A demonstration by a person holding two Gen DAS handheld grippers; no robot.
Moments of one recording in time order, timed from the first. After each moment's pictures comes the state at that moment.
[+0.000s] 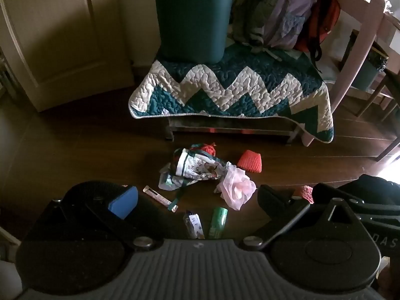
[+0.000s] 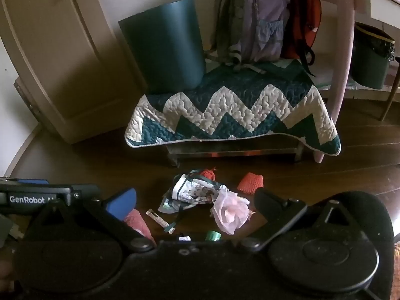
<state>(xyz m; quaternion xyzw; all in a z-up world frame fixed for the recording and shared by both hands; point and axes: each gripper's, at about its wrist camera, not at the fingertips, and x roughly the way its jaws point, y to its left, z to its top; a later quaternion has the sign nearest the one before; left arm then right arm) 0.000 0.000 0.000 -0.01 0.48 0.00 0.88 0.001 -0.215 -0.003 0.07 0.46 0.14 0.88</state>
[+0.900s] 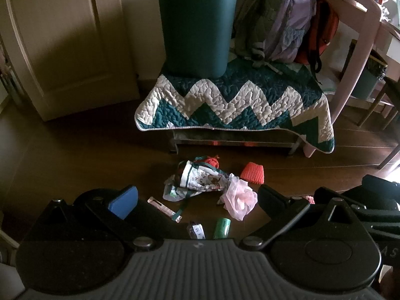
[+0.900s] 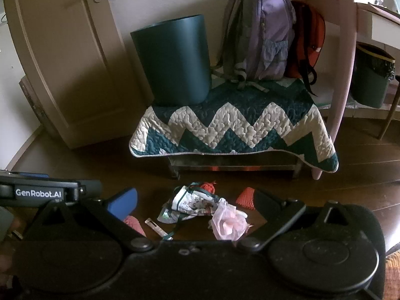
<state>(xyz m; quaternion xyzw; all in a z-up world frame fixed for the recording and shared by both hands) -0.009 0.002 0.017 0.00 0.45 0.01 0.89 -0.013 -0.209 0.013 0.06 0.42 0.15 0.89</state>
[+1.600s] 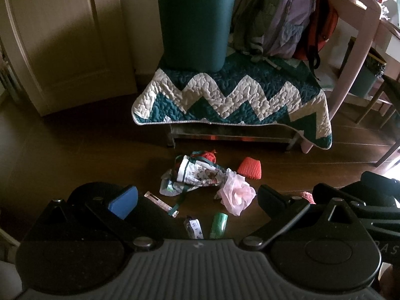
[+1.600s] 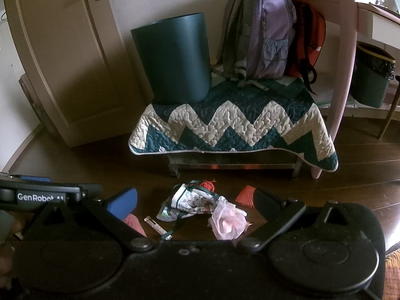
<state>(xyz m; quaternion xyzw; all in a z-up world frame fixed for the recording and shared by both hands) -0.014 0.000 0.009 0.00 0.46 0.00 0.89 -0.016 -0.210 0.012 0.05 0.42 0.15 0.89</state>
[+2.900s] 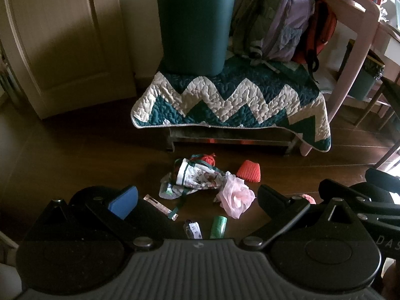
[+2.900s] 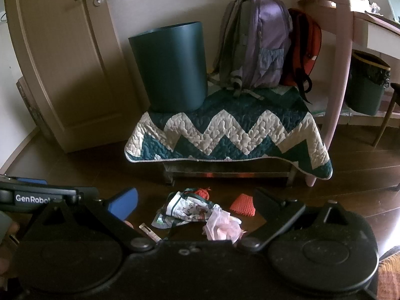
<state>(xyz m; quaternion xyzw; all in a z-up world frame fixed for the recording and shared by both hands) -0.018 0.000 0.011 0.00 0.45 0.00 0.89 -0.019 -0.210 0.018 0.04 0.40 0.14 0.90</state>
